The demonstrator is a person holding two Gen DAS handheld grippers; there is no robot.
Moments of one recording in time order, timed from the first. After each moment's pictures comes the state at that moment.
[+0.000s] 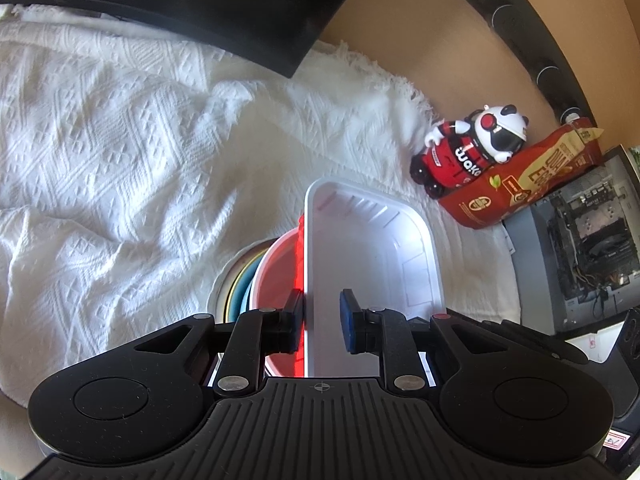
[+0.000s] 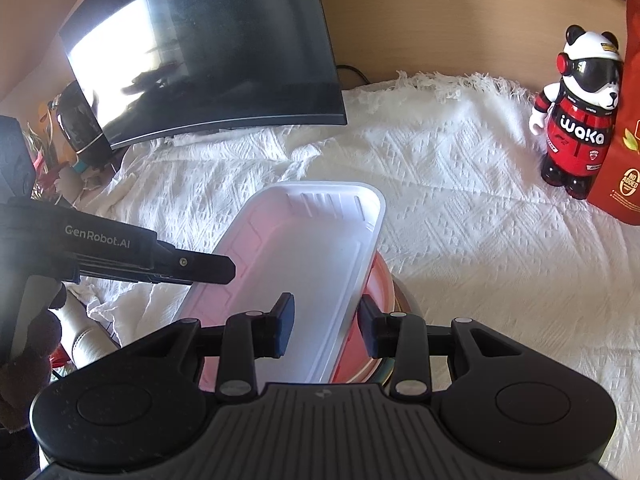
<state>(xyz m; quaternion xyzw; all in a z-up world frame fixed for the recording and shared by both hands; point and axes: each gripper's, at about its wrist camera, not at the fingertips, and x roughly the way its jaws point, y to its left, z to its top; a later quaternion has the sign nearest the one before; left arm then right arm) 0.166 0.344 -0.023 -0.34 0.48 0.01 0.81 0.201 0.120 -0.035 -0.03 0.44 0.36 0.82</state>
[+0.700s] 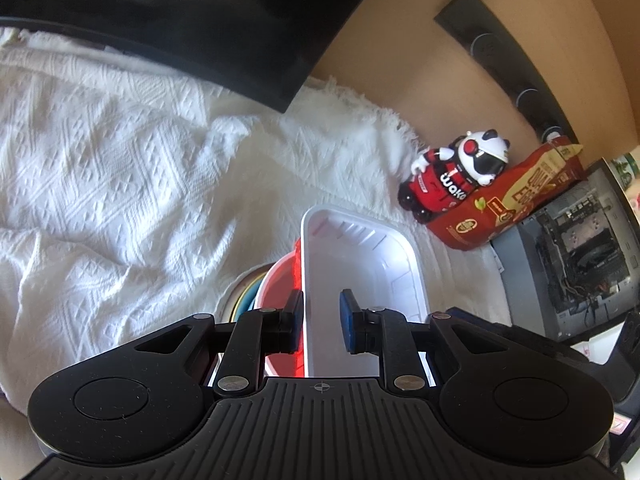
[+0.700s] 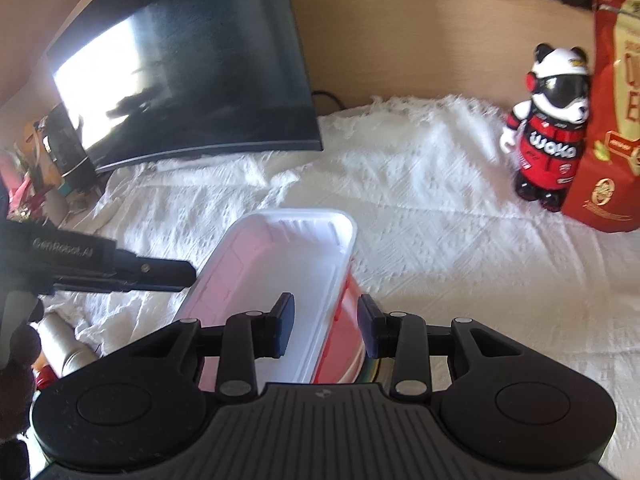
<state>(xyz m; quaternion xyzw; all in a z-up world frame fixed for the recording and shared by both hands) 0.147 0.348 -0.004 -0.33 0.43 0.01 0.84 0.195 0.107 -0.023 -0.01 0.41 0.32 0.85</state>
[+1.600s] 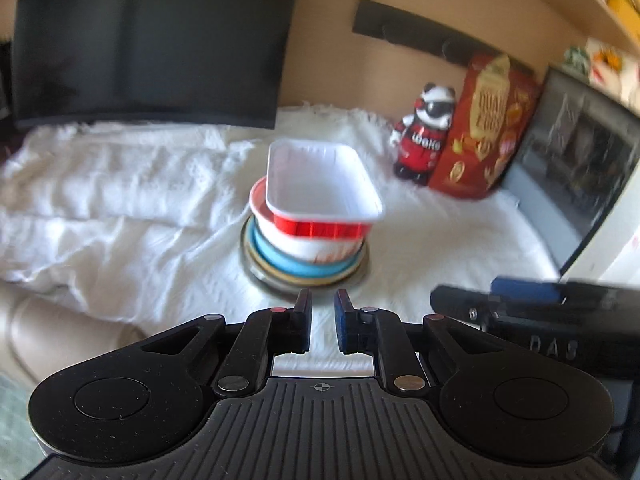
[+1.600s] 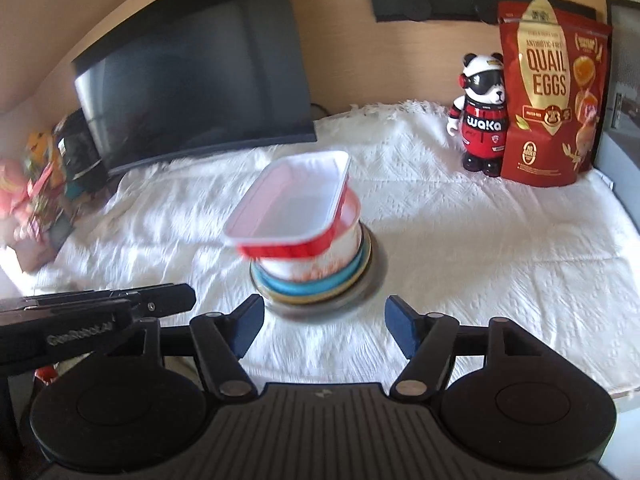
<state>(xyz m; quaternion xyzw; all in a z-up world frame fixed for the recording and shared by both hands) -0.037 0.177 0.032 -0.14 0.36 0.09 0.92 0.022 0.026 -0.015 -0.01 0.36 0.29 0.89</state>
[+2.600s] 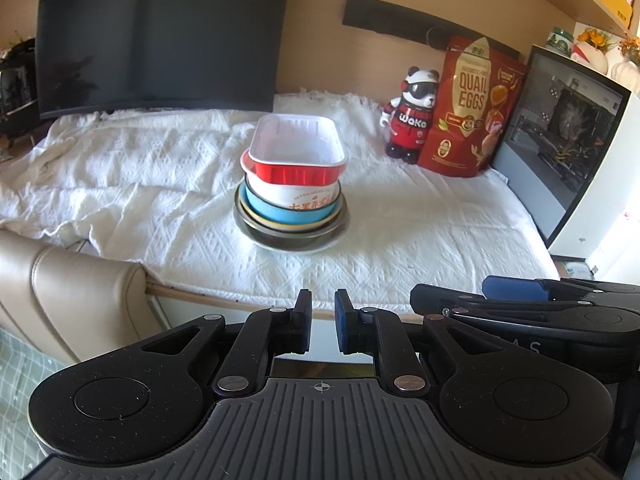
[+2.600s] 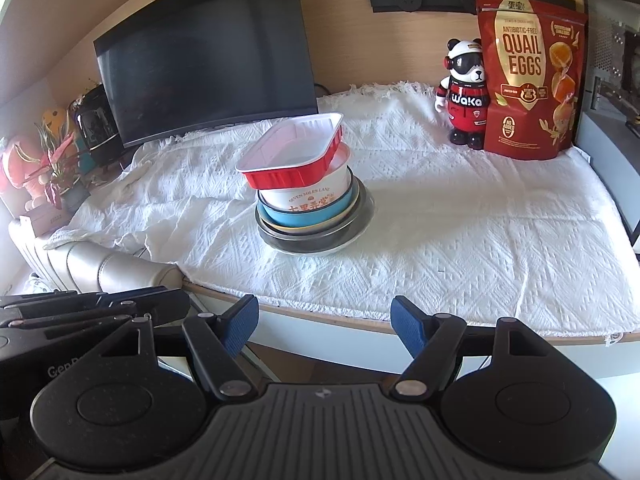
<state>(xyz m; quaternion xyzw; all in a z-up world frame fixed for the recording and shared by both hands) -0.091 0.119 0.045 -0.14 0.37 0.11 0.91 -0.048 -0.029 -0.022 -0.01 0.37 0.30 0.88</state>
